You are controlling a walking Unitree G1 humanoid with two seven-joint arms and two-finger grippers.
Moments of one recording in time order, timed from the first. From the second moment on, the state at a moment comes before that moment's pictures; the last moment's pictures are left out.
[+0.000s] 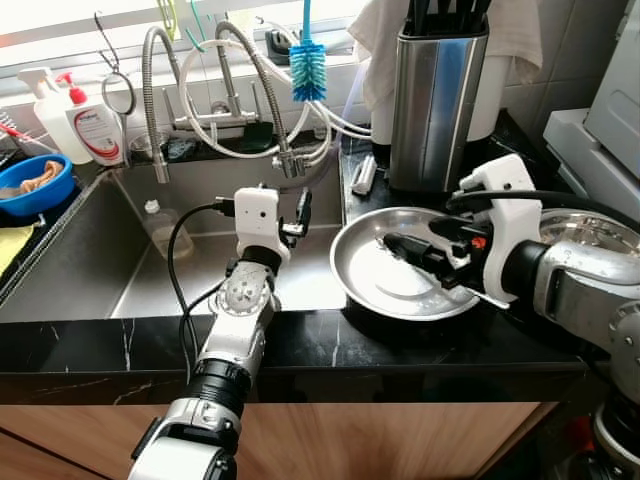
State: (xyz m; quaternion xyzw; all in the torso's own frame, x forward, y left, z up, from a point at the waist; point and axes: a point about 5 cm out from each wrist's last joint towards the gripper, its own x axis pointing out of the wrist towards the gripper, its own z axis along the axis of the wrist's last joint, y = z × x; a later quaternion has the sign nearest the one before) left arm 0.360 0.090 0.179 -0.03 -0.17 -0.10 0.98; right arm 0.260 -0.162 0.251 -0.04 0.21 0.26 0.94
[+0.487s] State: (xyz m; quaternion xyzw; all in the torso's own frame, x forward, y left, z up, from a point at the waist) left arm 0.360 0.090 0.178 -0.03 -0.16 -0.10 0.98; right arm 0.256 -0.174 0.230 -0.07 0.26 0.21 0.94
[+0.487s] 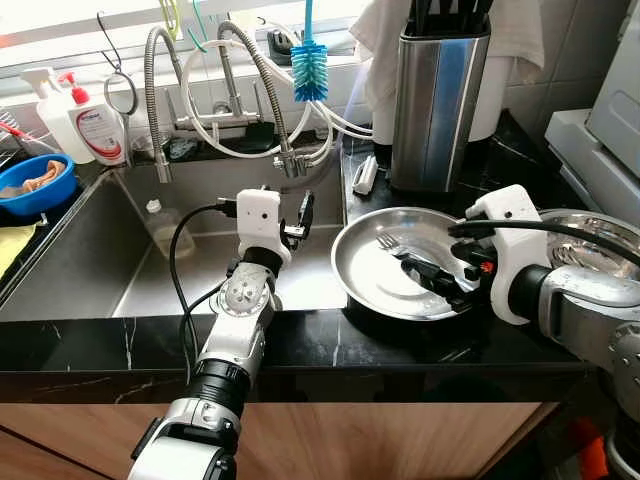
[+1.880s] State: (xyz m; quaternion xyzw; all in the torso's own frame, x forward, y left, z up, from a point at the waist) left arm 0.360 0.089 0.176 -0.02 -0.15 -0.11 0.98; right arm 0.263 -0.176 0.214 -0.09 0.28 0.18 0.94
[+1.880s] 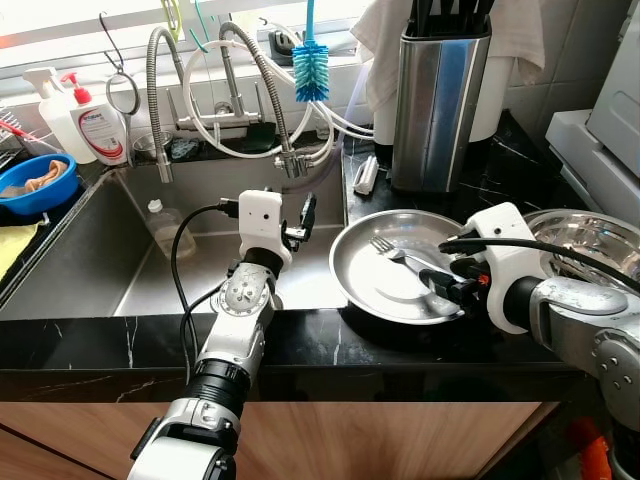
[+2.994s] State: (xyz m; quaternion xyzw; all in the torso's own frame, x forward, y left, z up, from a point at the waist) left arm 0.361 0.092 0.175 -0.02 -0.15 -0.11 0.98; right arm 0.270 -0.170 0.214 -0.09 0.25 0.18 0.95
